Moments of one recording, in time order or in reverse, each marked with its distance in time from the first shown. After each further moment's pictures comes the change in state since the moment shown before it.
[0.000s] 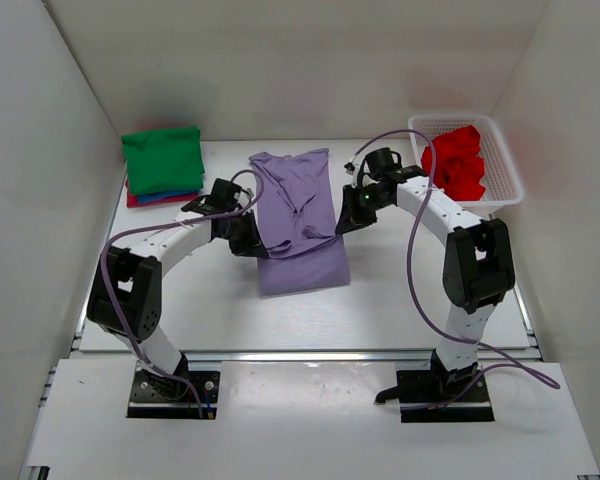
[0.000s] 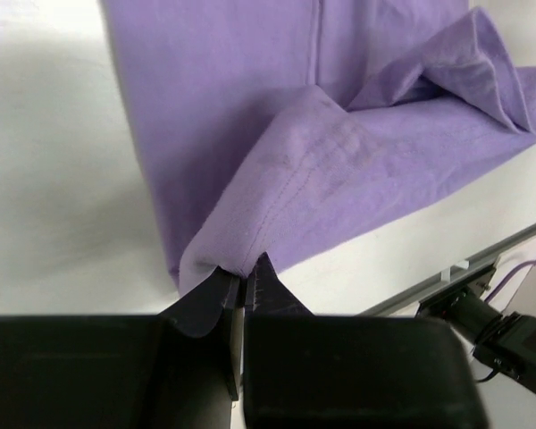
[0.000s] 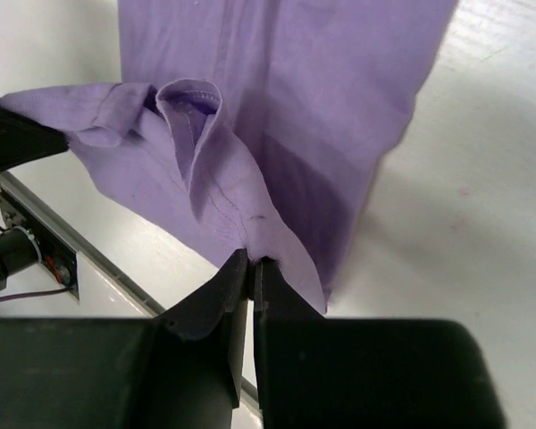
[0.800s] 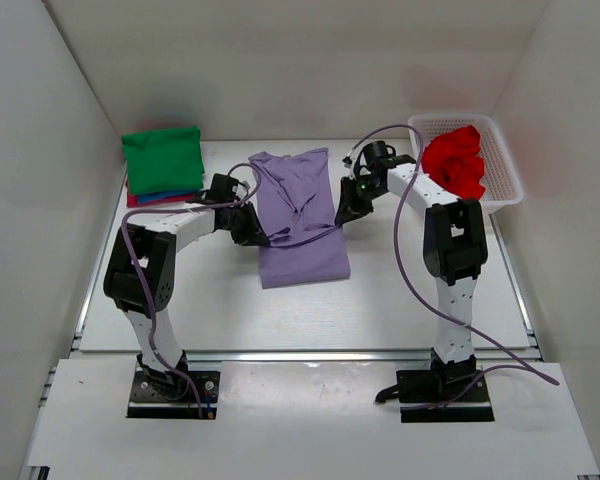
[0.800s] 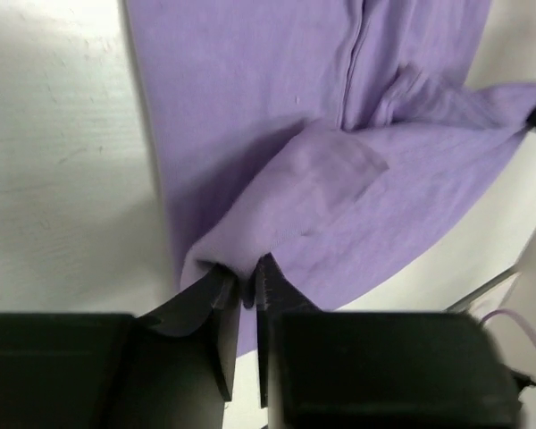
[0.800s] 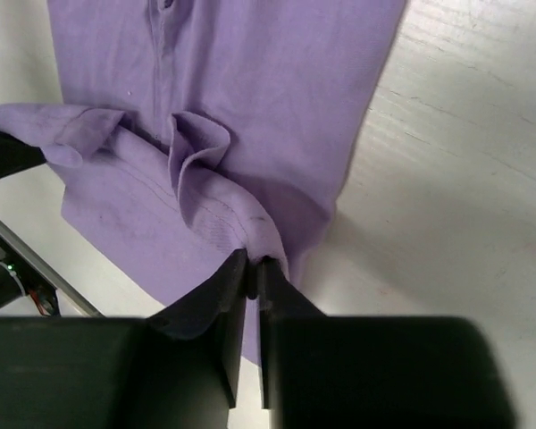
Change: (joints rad) left arm 0.064 0.193 0.068 0.158 0.036 -0.028; right arm -0.056 0.288 0.255 -0.040 -0.017 -0.050
